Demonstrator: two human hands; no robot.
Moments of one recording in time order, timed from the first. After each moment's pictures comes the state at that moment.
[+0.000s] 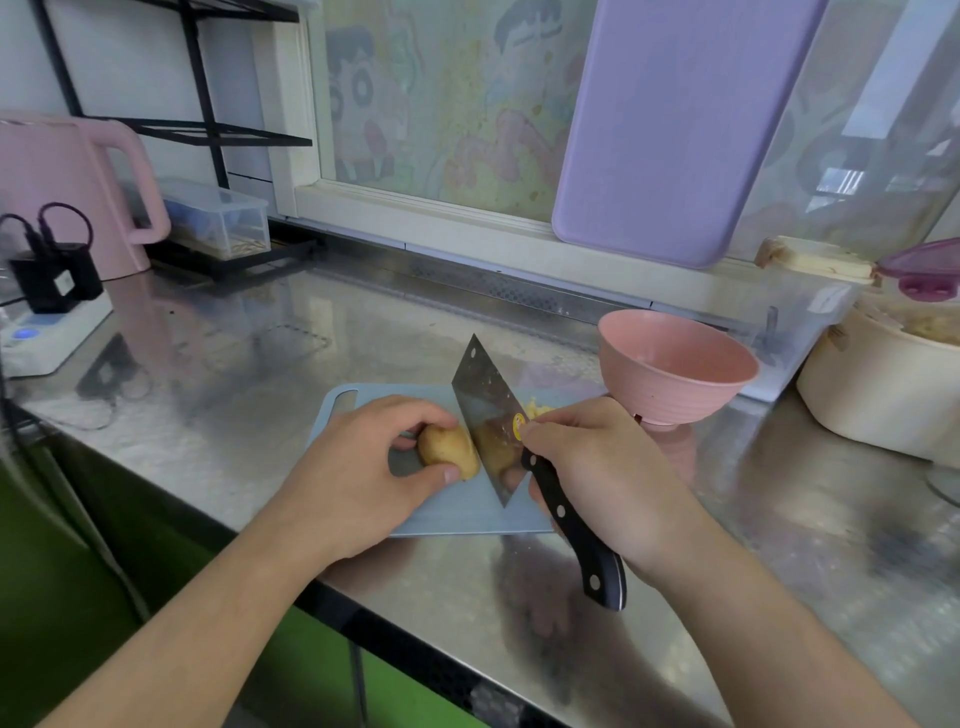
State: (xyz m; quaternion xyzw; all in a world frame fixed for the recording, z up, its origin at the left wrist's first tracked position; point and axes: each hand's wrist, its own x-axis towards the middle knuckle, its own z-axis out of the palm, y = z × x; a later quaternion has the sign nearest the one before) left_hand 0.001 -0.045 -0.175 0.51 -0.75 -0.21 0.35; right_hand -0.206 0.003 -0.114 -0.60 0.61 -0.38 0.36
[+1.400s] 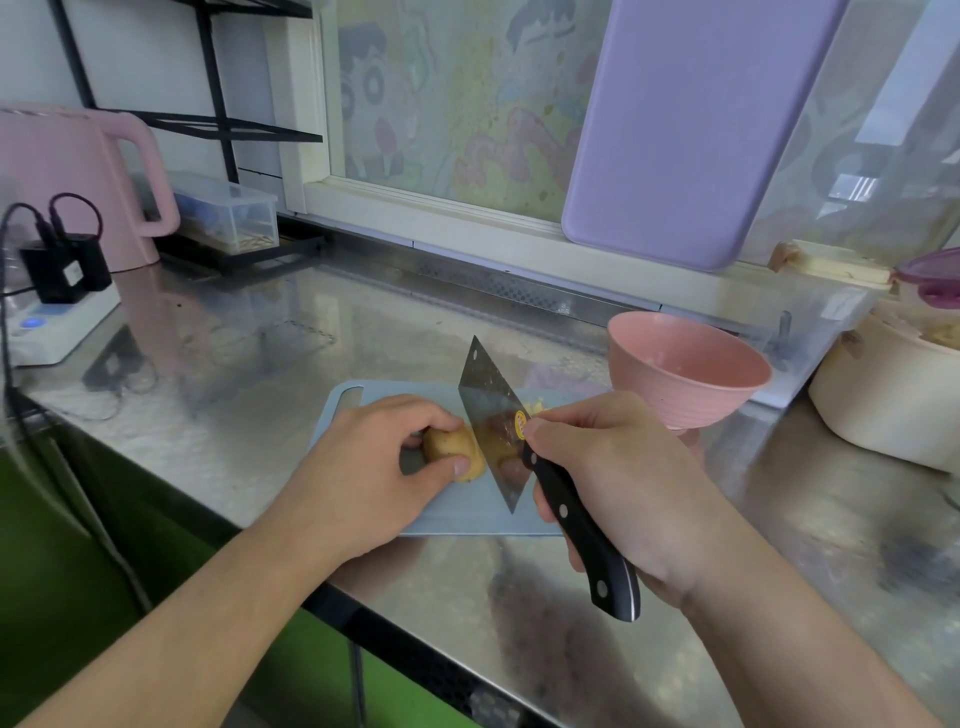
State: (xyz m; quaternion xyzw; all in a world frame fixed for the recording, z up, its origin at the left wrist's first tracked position) left_hand -0.002 -0.048 -0.181 0.50 -0.77 -0.15 0.37; right_hand -0.204 0.021 -0.098 -0.58 0.61 -0.37 0.39
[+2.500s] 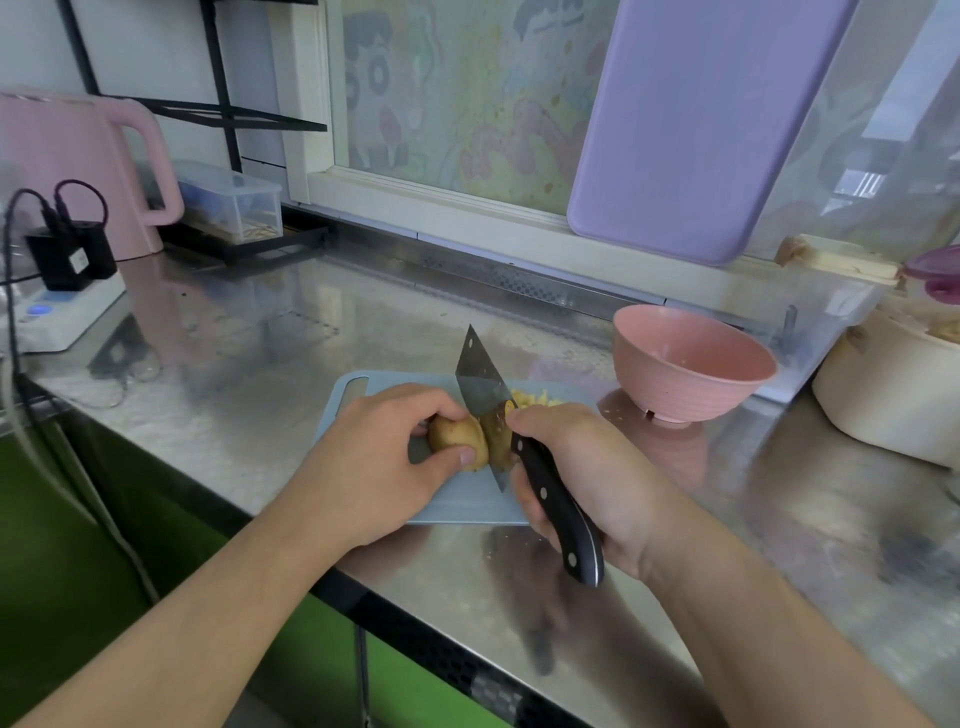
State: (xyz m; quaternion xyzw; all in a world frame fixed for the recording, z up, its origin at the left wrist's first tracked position) left_hand -0.003 -0.043 -0.175 0.50 -0.77 -0.15 0.36; right_hand -0.196 -0.006 -0.126 -0.51 0.57 -0.36 0.53
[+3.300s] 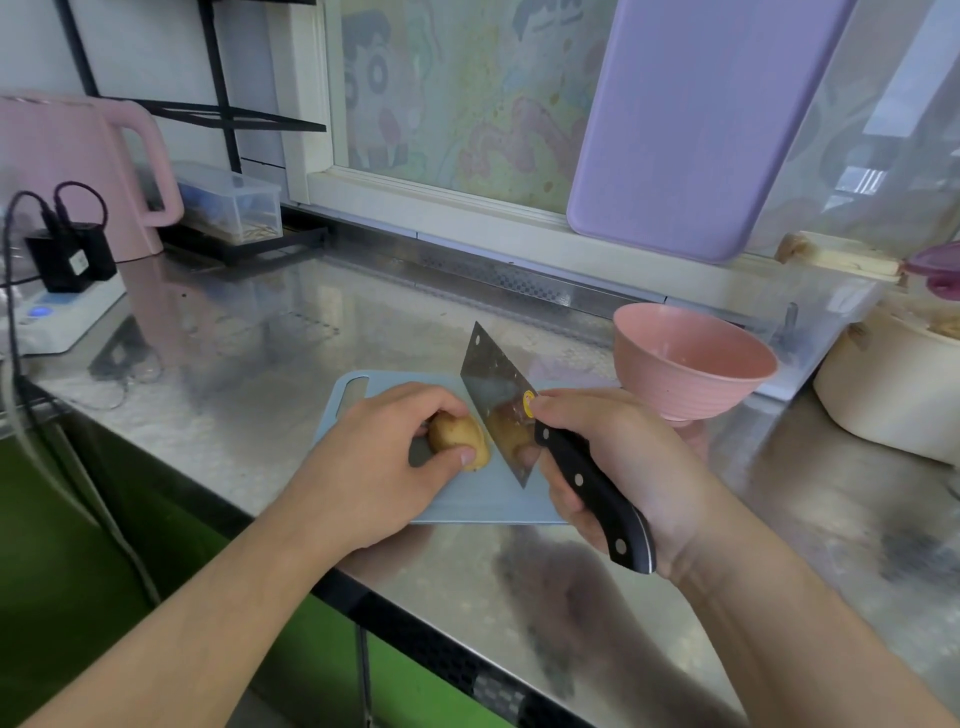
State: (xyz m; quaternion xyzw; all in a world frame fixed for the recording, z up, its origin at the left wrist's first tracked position) left_hand -0.001 -0.043 -0.177 0.50 -0.78 -0.14 0.34; right_hand -0.208 0.005 -0.109 -0.49 0.53 -0.43 0.55
